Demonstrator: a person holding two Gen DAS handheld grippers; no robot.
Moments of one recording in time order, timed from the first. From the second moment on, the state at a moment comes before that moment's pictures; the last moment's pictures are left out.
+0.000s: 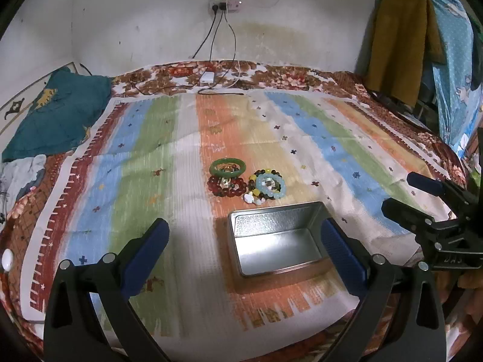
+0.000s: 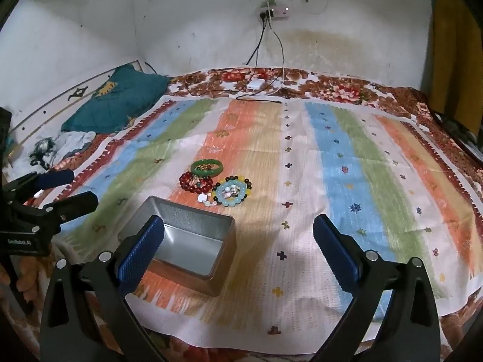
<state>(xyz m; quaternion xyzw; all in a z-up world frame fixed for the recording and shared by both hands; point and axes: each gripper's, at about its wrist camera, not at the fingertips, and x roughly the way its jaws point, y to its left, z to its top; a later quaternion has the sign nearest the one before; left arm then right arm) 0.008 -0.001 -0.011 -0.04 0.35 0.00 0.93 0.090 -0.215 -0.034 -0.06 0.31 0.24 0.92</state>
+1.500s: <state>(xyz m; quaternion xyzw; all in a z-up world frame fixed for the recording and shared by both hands) 0.015 0.007 -0.016 -0.06 0.38 0.01 0.92 0.096 -0.212 -0.044 -0.05 0.34 0.24 0.91</state>
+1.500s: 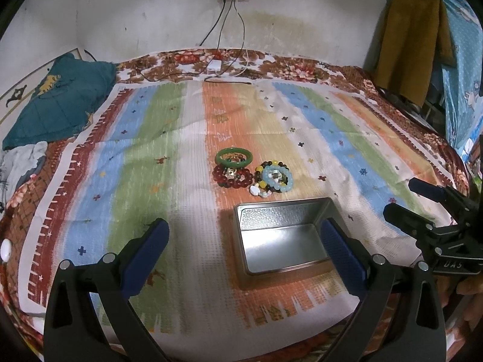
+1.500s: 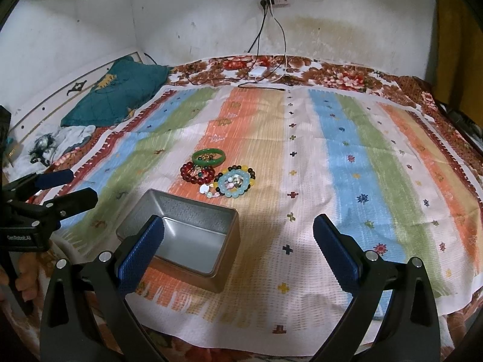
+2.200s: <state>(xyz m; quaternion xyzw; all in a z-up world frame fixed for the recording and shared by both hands) 0.044 0.016 -0.017 -0.05 0.40 0.04 0.92 0.119 -0.197 -0.036 -0.06 0.35 0.25 0.90</state>
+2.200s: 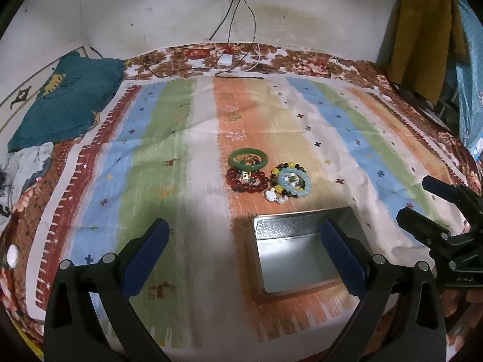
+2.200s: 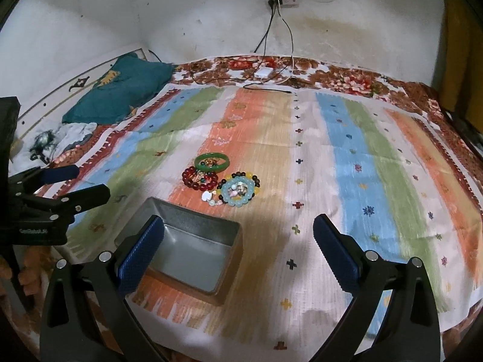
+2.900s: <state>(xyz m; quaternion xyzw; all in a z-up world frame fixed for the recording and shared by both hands) 0.099 0.025 -0.022 -0.04 0.42 0.05 0.90 0.154 -0.189 -0.034 -0.08 0.37 0.25 0.89</state>
